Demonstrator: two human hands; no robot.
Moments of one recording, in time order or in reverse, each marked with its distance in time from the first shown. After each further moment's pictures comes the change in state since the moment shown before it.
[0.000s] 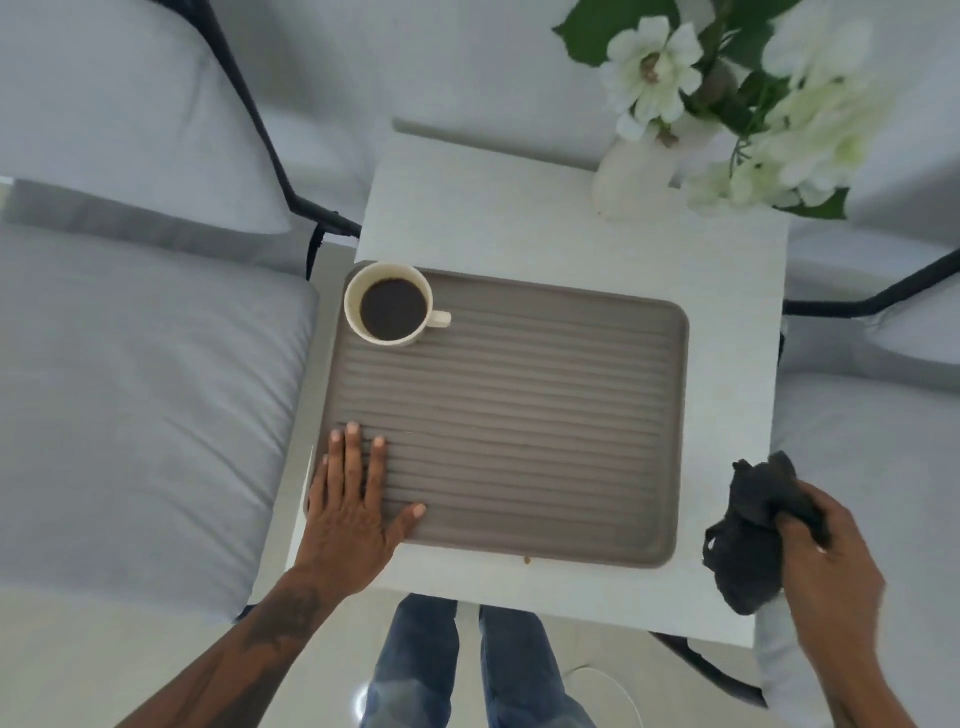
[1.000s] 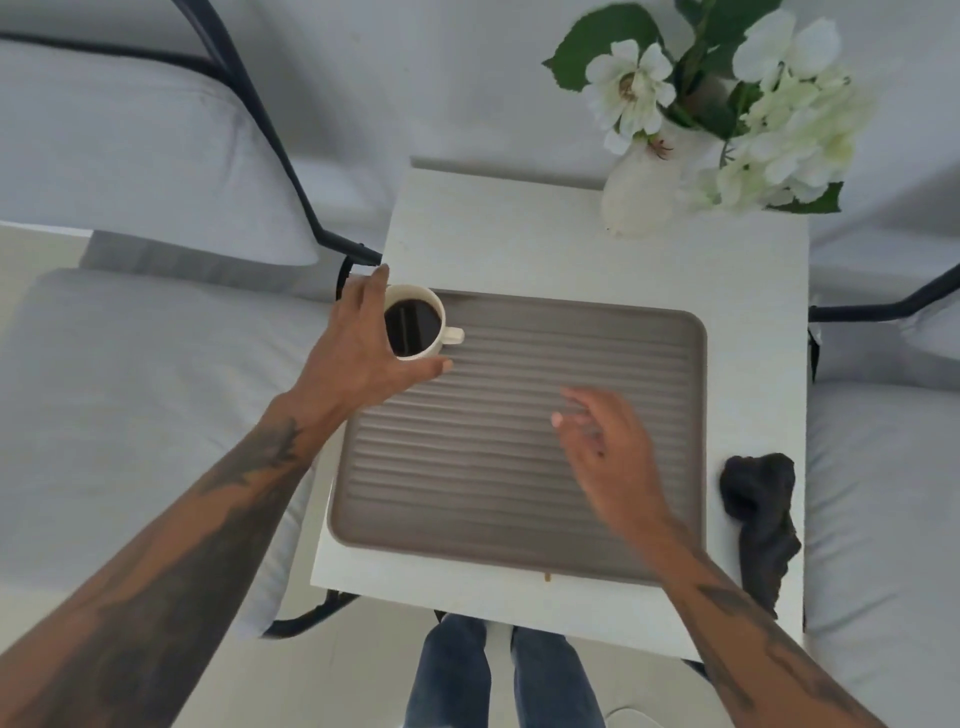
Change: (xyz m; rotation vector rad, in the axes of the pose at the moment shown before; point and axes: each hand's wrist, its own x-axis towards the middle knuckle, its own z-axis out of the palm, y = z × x) left_hand 0.113 0.019 -0.181 -0.461 0.183 -0.060; right_hand -0.022 -0.105 0.129 0.231 -0.438 -0.567
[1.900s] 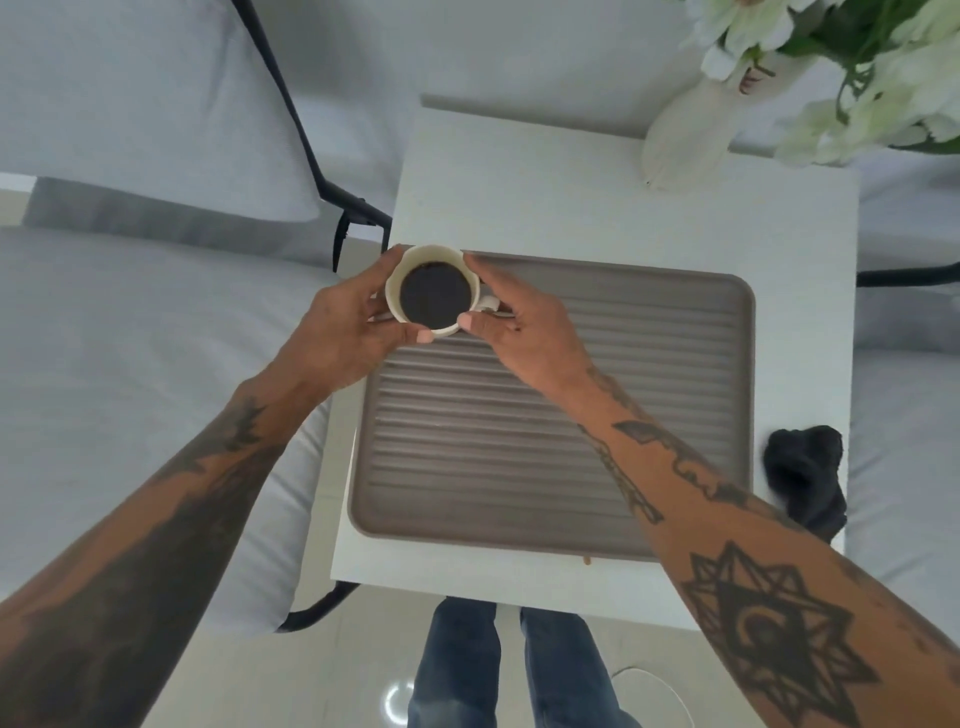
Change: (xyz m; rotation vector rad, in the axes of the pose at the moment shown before) left_hand 0.010 -0.054 -0.005 -0.546 -0.177 0.076; right_hand 0.097 -0.056 0.094 0.147 -0.249 -0.060
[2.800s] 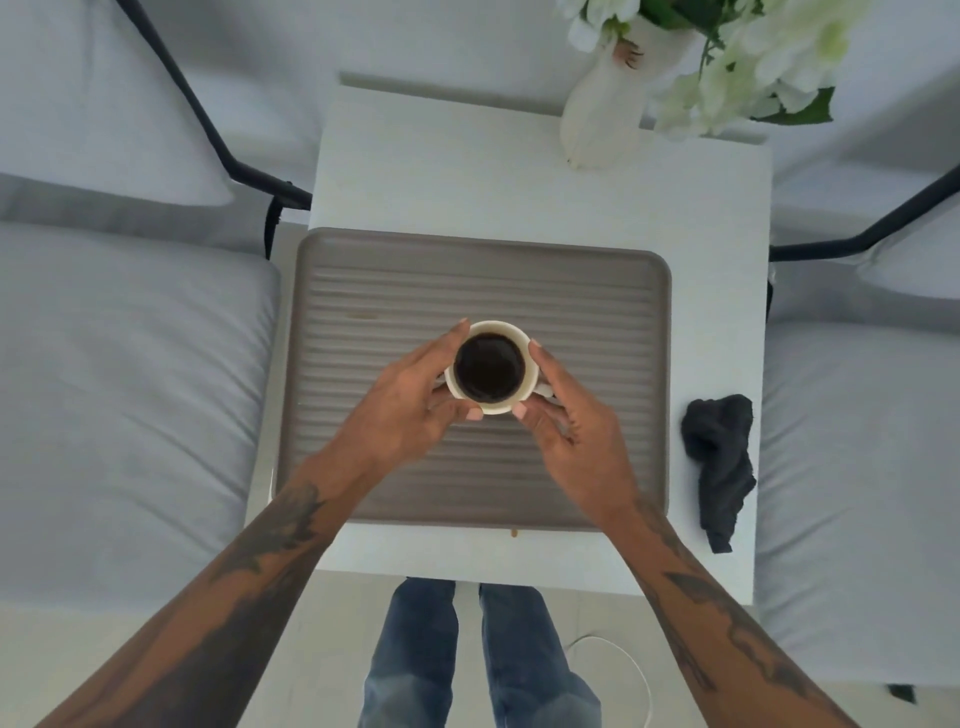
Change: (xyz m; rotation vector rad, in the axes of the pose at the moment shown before) left_hand -0.037 0.006 0.131 0.135 -0.156 0.089; right_hand -0.141 0.057 -0.065 -0.017 0.180 0.053
